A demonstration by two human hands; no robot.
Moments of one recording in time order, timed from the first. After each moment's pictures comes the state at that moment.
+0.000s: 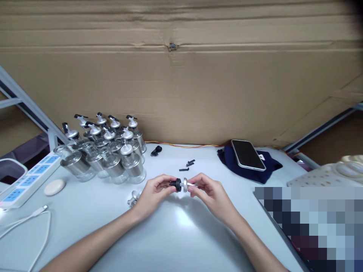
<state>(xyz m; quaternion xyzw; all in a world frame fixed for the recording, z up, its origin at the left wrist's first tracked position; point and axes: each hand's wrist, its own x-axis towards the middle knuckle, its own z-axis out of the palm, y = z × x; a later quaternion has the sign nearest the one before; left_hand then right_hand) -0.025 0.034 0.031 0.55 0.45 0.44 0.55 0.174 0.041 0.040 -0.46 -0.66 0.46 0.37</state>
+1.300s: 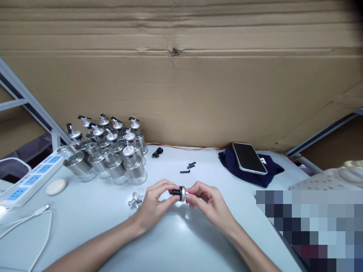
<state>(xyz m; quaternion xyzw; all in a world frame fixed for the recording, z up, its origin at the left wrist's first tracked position) -0.021 0.020 0.022 0.69 0.40 0.49 0.36 0.167 0.031 0.041 -0.42 -0.66 0.50 0.37</state>
